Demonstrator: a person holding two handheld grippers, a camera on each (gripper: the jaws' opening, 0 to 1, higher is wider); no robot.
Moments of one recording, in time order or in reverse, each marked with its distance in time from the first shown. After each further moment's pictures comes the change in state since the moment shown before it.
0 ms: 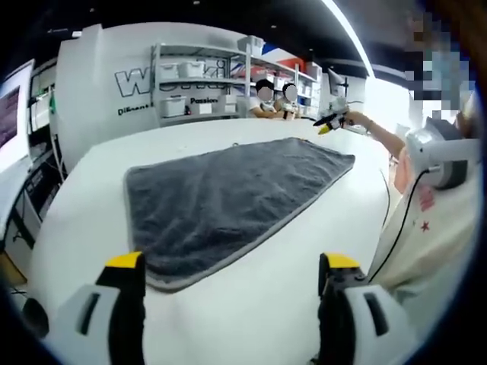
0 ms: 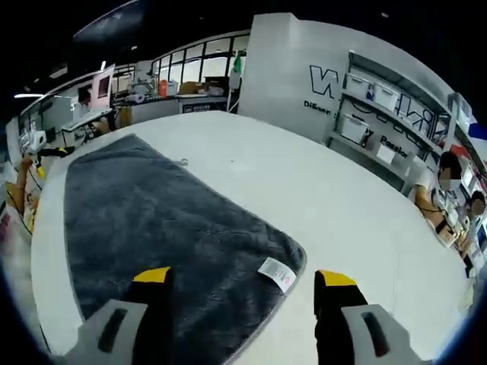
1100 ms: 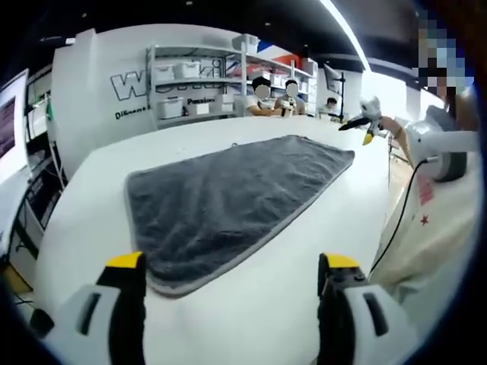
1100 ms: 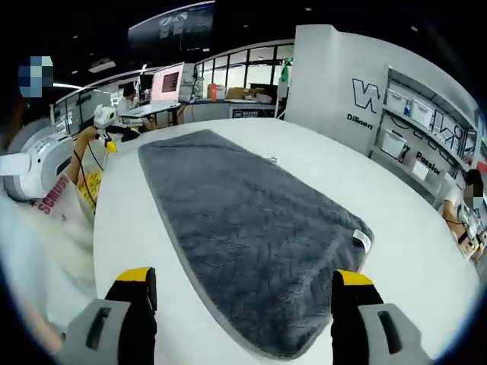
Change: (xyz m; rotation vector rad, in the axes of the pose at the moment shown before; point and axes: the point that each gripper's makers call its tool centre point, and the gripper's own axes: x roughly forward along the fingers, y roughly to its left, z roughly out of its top) left arm 0.000 0.001 0.004 0.040 0.006 -0.004; right arm -0.065 0.137 -0.050 -0.092 -0.005 0.149
